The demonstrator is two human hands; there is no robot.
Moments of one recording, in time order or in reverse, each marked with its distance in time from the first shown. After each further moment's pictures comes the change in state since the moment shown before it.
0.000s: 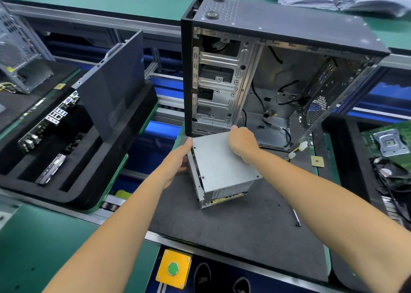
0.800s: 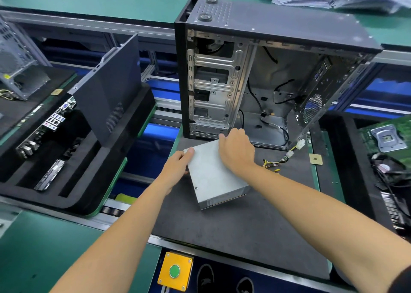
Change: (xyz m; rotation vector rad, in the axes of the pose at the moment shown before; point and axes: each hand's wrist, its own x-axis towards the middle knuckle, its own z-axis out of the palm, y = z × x) left_hand 0.003 -0.014 0.007 0.109 0.110 0.014; right_hand -0.018 0.013 0.025 -0.339 0.326 -0.273
